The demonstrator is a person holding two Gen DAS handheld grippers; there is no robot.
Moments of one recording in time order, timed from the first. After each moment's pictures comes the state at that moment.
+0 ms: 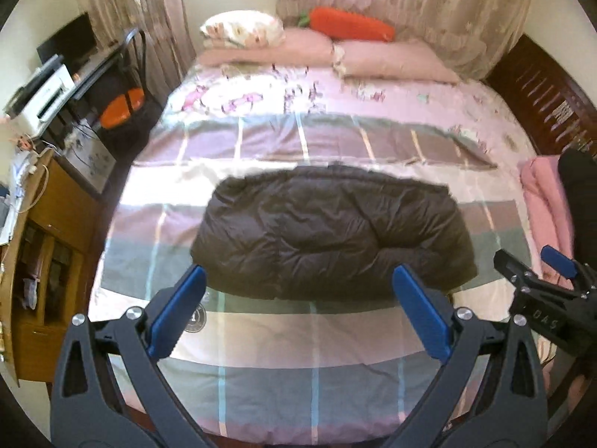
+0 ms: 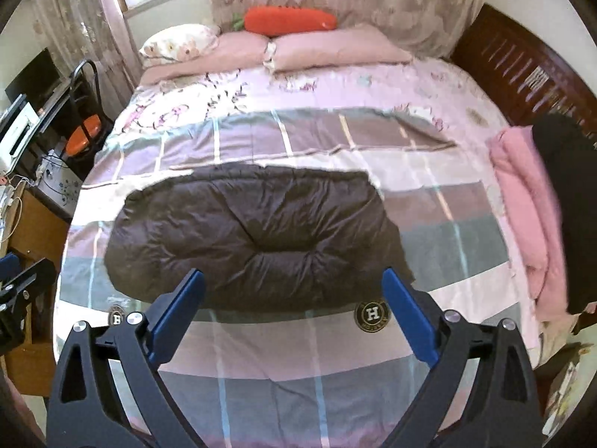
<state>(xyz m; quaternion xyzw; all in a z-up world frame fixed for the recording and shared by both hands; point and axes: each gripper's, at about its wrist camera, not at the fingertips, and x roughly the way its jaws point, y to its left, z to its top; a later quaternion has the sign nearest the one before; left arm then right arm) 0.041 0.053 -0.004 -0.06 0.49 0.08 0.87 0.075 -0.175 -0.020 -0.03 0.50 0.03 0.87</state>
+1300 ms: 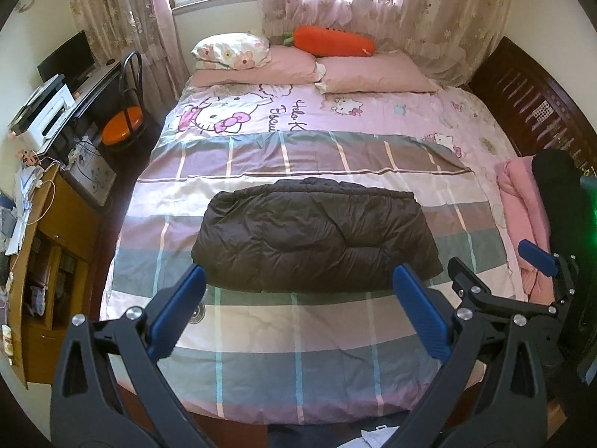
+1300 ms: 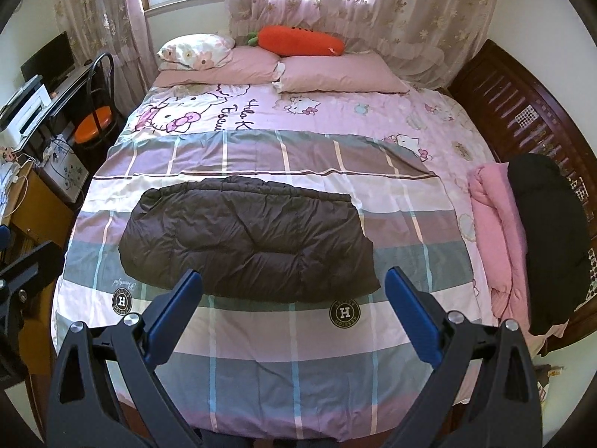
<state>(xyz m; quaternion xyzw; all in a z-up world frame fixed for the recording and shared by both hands) 0.005 0.003 0.071 -0.04 0.48 0.06 0.87 0.032 -0.165 0.046 -0.07 0.49 0.04 0.87</state>
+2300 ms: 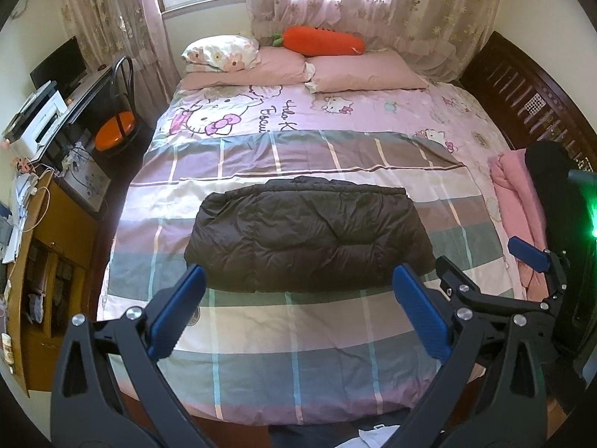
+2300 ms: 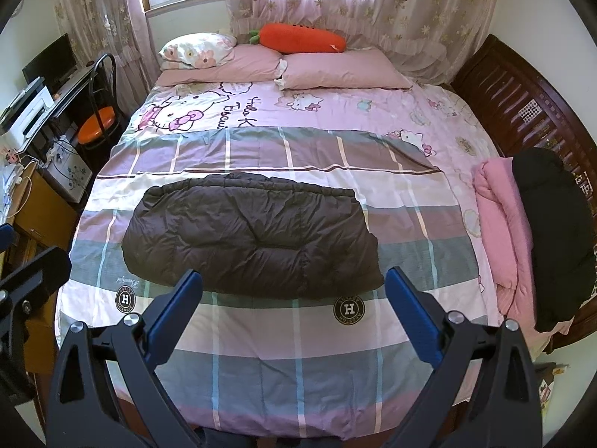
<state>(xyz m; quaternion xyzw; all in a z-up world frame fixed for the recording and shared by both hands) 0.004 -0.008 0.067 -0.04 0.48 0.04 0.87 0.029 -0.170 0.038 -0.06 0.49 0.05 0.87</state>
